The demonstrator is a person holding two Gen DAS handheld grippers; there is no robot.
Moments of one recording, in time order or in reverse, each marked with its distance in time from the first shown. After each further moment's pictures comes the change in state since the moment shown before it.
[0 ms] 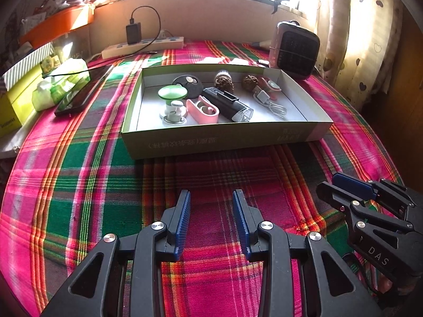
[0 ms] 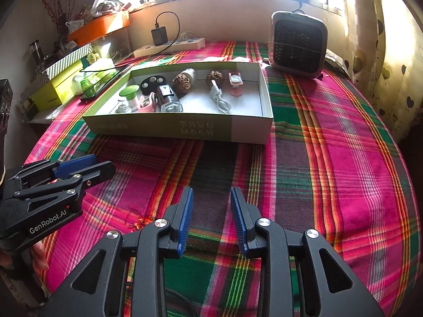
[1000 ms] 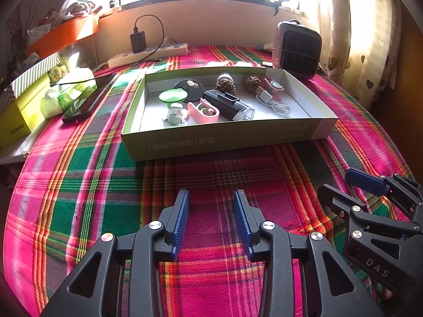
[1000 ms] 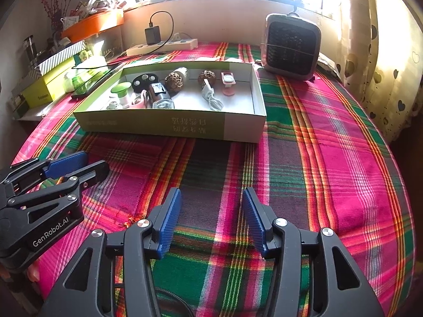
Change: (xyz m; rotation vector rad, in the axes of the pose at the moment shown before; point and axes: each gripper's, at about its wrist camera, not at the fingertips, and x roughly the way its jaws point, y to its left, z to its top) left arm 0.002 -0.011 -0.005 0.029 -0.040 0.074; right arm 0.002 0.004 -0.002 -0.024 -0.016 -0.064
